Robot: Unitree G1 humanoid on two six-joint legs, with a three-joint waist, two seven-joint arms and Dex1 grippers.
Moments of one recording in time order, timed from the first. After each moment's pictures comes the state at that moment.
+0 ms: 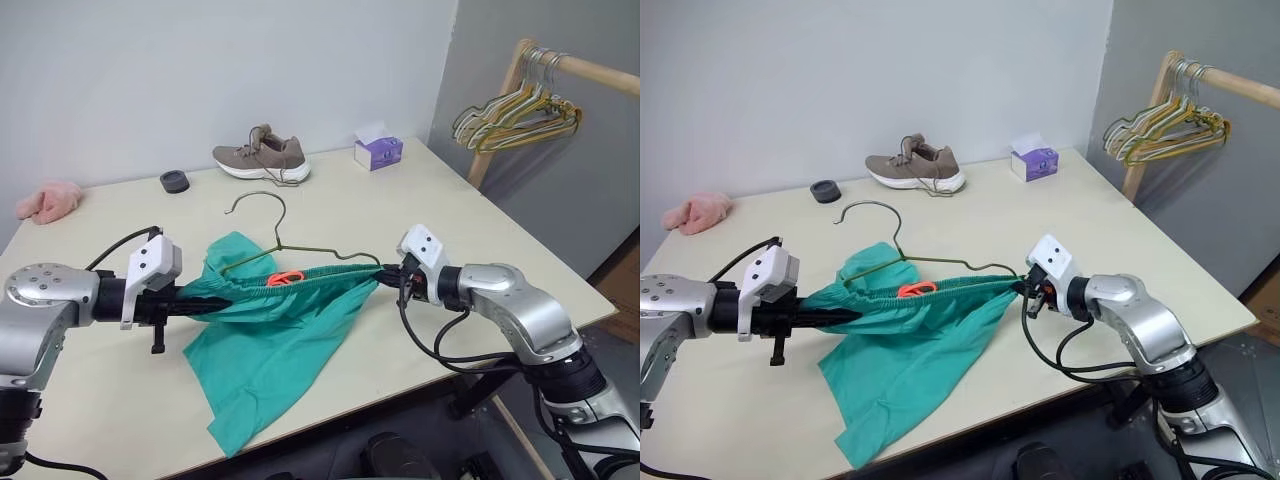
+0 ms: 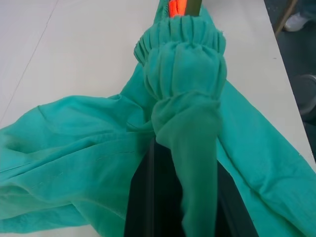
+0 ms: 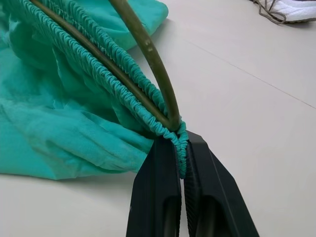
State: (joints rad) left arm -0.18 1.07 0.12 -0.03 -0.46 0.37 -1.34; right arm -0.48 -0.55 0.27 -0.22 0.31 0.73 0.70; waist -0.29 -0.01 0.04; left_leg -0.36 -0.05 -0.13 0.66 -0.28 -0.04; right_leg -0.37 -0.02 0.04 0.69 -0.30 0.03
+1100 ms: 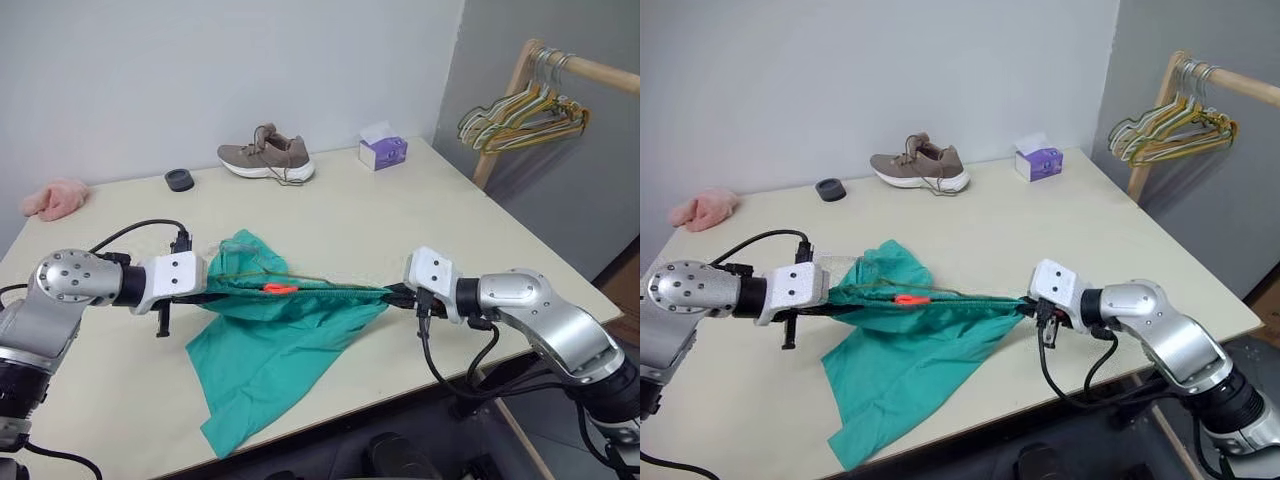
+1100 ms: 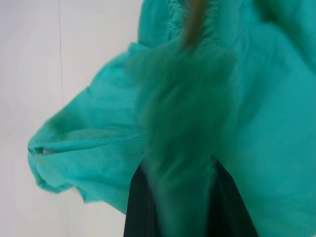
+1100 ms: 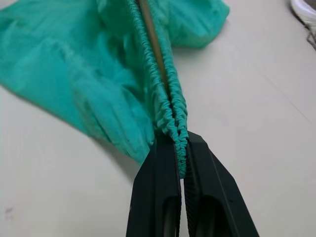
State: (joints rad) left arm -0.31 1.14 -0.12 0.15 -0.15 -0.10 -1.17; right arm -0.42 -0.81 0.37 -0.40 0.29 0.57 0.83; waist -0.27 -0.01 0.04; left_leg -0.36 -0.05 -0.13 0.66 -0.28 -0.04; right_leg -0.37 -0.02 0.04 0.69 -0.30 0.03
